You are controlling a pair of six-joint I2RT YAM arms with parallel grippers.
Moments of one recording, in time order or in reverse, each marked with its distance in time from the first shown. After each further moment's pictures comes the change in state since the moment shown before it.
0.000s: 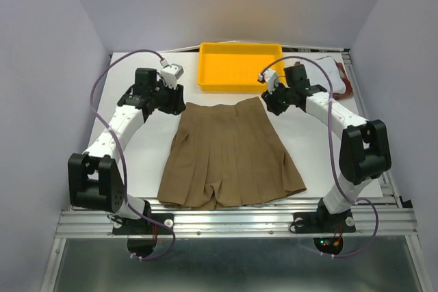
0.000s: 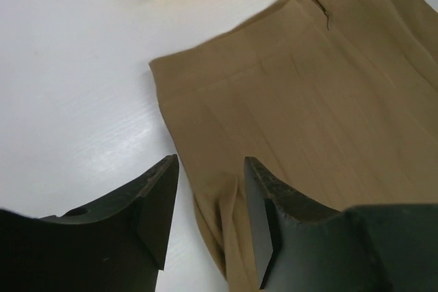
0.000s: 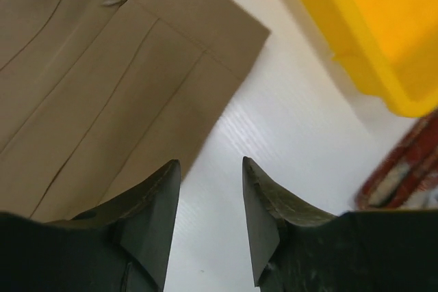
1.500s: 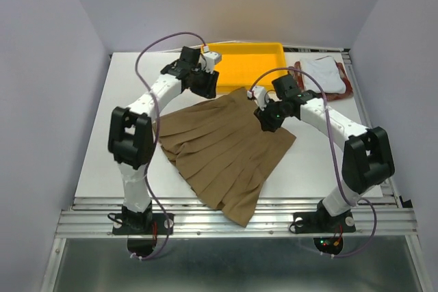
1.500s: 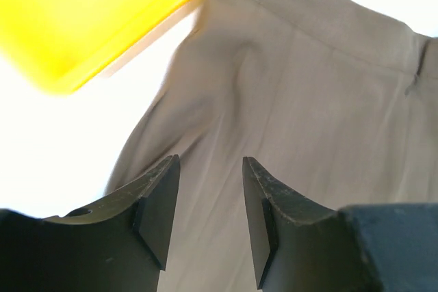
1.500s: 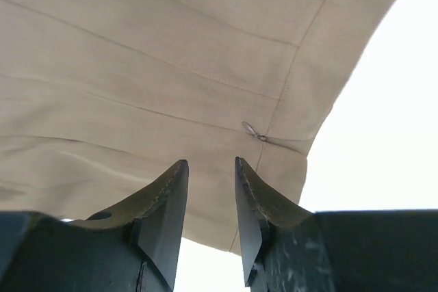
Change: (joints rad) left arm -0.252 0.600 0.592 -0.151 -0.067 -0.052; right arm 0.128 -0.079 -0.038 -0.254 -0.056 0.014
